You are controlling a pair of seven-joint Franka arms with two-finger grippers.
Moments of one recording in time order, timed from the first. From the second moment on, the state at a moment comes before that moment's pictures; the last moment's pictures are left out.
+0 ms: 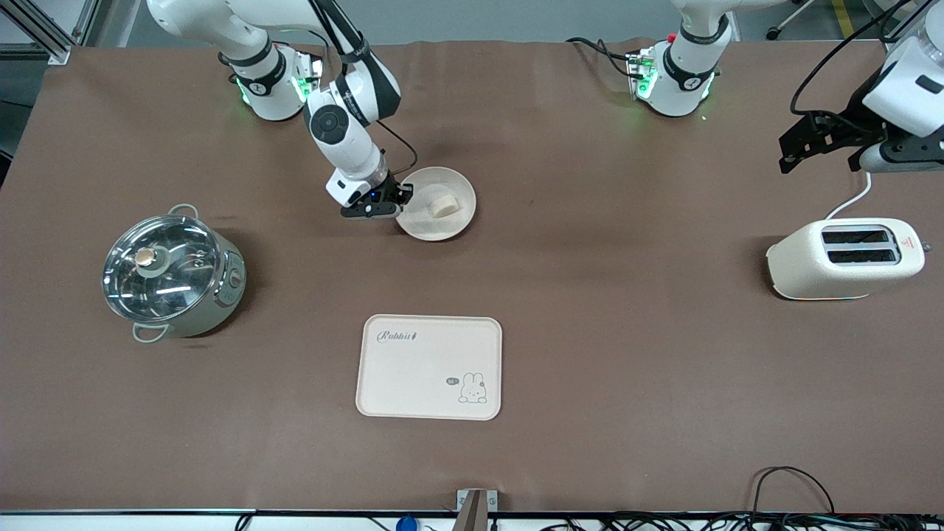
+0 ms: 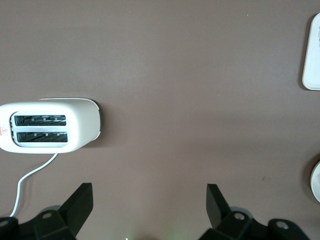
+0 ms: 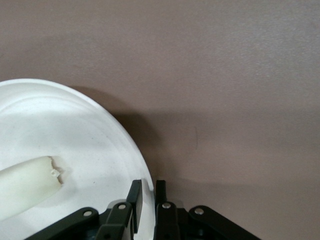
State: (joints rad) left arm 0.08 -0.10 -0.19 -1.65 0.00 1.55 -0.12; right arm 0.76 0.26 0.02 -2.51 0.43 2.82 0.37
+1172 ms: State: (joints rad) left arm 0.07 -0.08 -0.20 -1.63 0.00 1.56 -0.12; right arm 0.58 0.22 0.00 -2.15 0.57 2.50 0.27
